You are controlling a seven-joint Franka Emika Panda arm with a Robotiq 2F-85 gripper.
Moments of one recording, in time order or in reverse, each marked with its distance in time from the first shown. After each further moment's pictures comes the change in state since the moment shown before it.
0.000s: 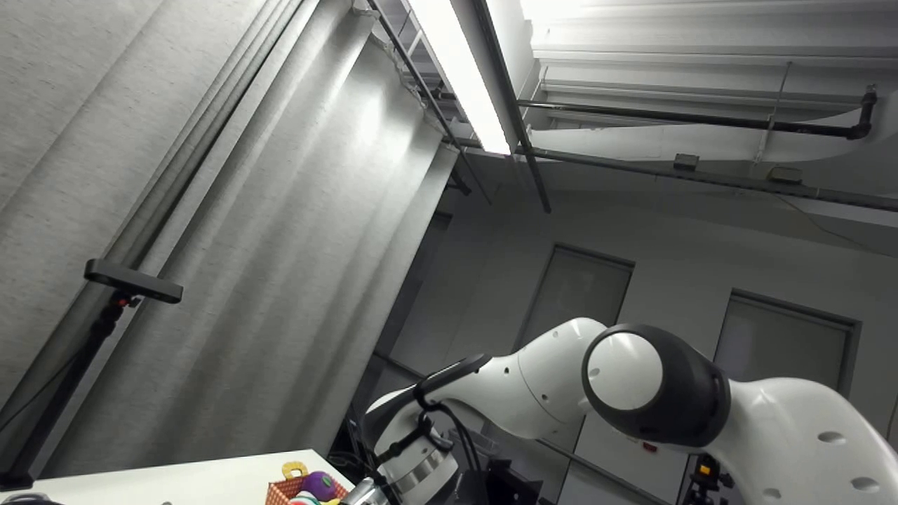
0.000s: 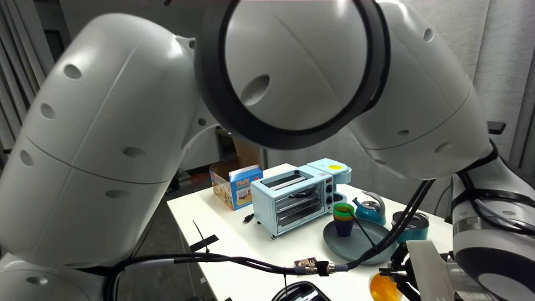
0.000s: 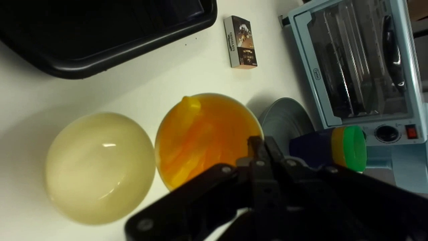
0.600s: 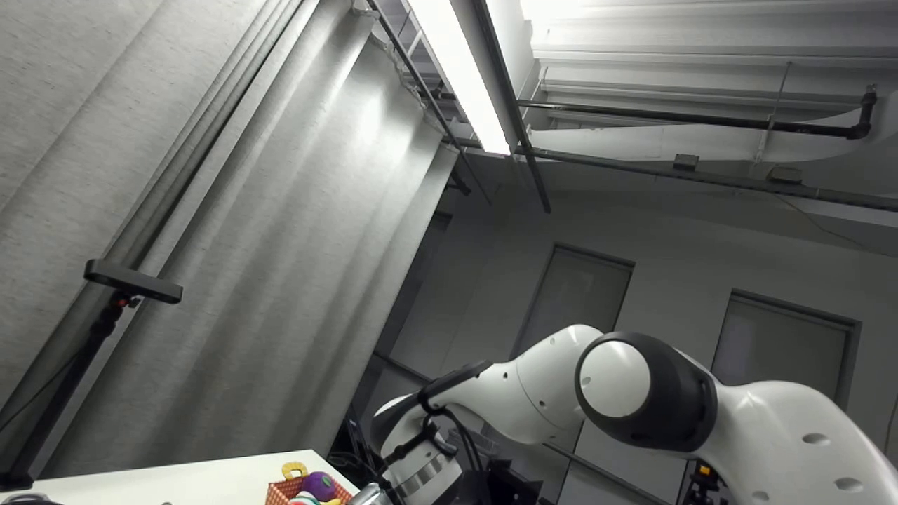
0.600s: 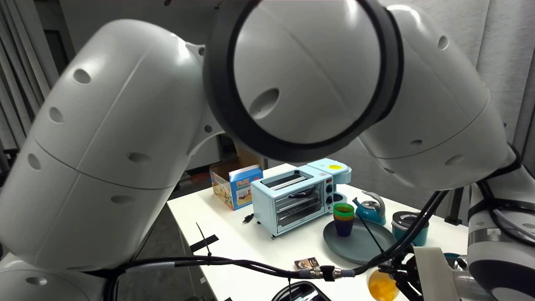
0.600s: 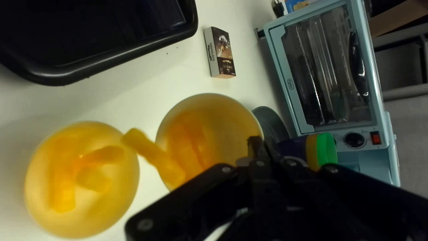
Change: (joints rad) arm -0.014 0.030 -0.023 0.028 0.058 -0.106 -0.064
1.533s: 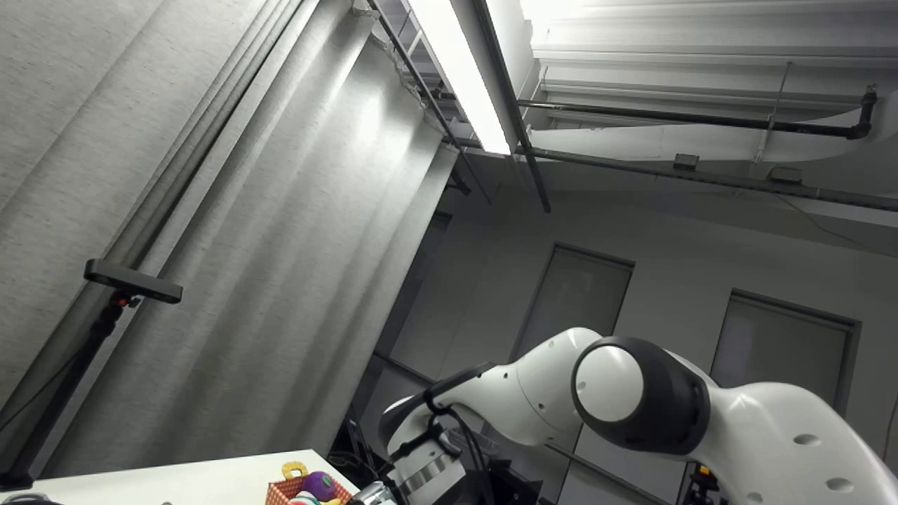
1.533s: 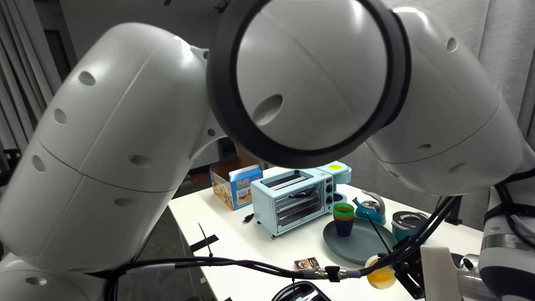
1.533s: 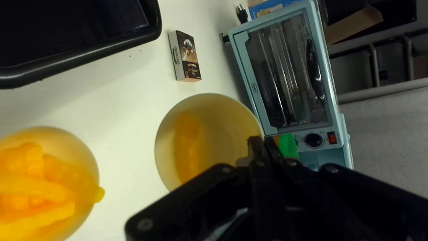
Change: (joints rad) arm -0.004 0.016 -0.024 0.023 0.088 -0.109 -0.042
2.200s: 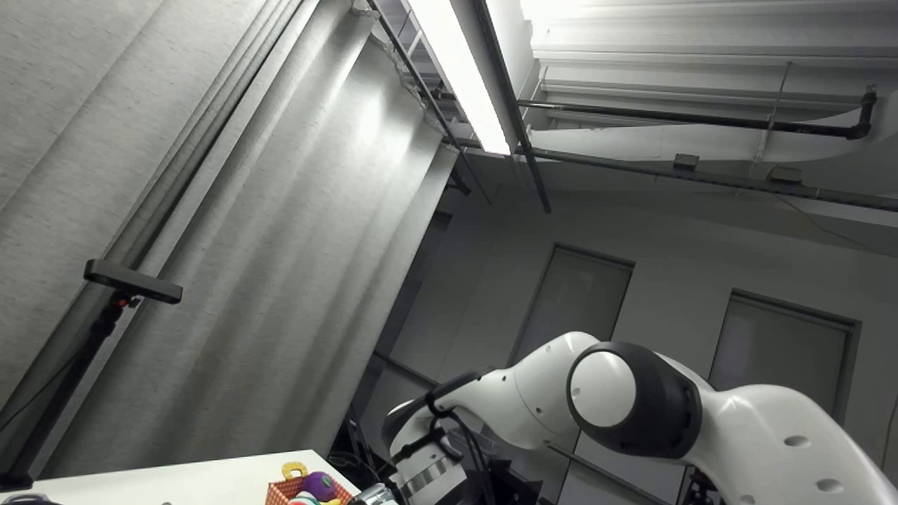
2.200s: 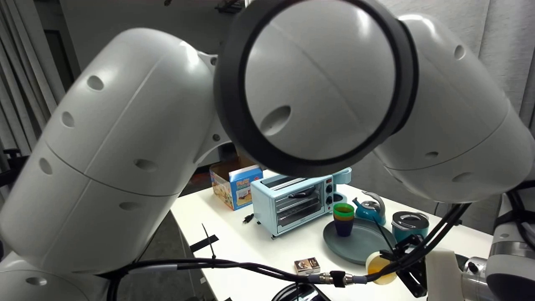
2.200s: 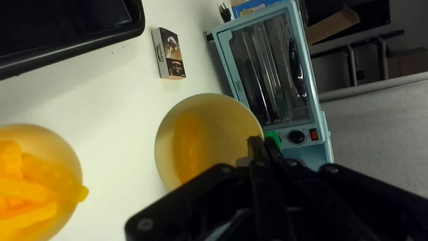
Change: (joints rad) arm -0.003 0.021 -0.015 0.018 0.050 -0.049 -0.022
